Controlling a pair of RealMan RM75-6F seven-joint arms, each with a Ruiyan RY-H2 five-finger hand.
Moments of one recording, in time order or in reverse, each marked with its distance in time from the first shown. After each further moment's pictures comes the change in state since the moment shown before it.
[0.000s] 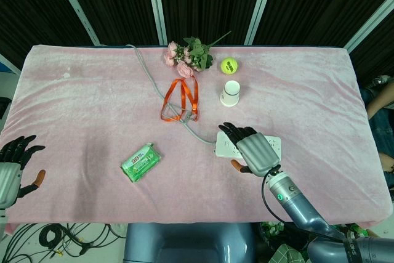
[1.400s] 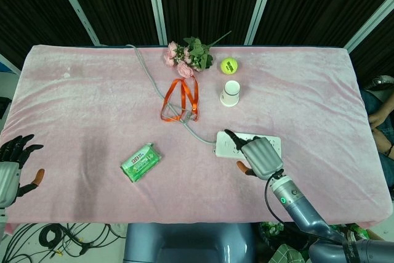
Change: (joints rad) left arm 0.001 -0.004 -0.009 -0.010 -0.027 0.001 0.007; right arm -0.043 -0.048 -0.062 0.087 -0.058 0.019 0.000
